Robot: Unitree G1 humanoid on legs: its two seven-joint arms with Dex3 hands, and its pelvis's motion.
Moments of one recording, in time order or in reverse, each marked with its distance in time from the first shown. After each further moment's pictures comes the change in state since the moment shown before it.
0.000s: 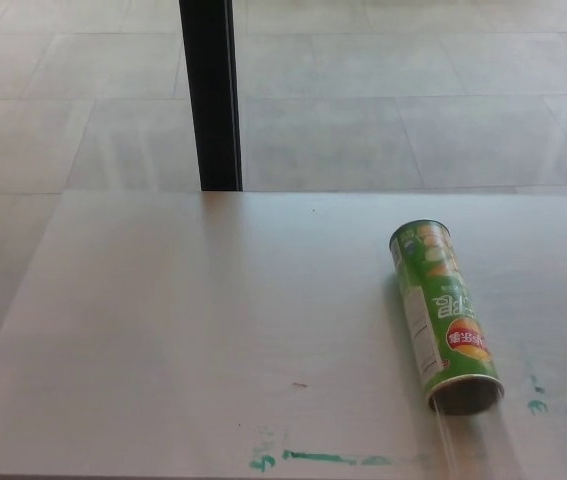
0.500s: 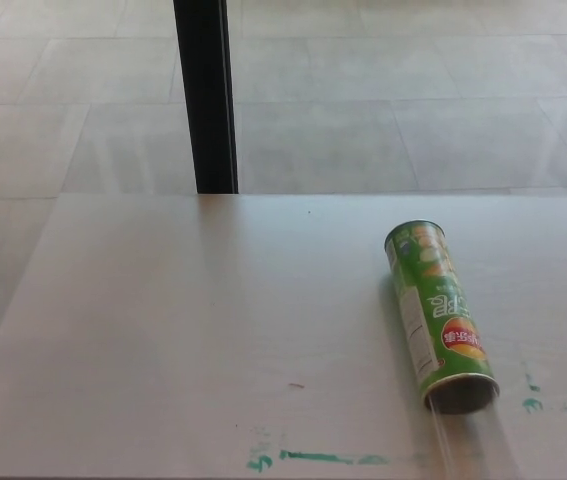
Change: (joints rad) left_arm -0.013 0.003 0.000 0.043 0.003 0.000 0.007; right_arm 0.237 0.161 -0.222 0.427 0.033 -0.174 -0.149
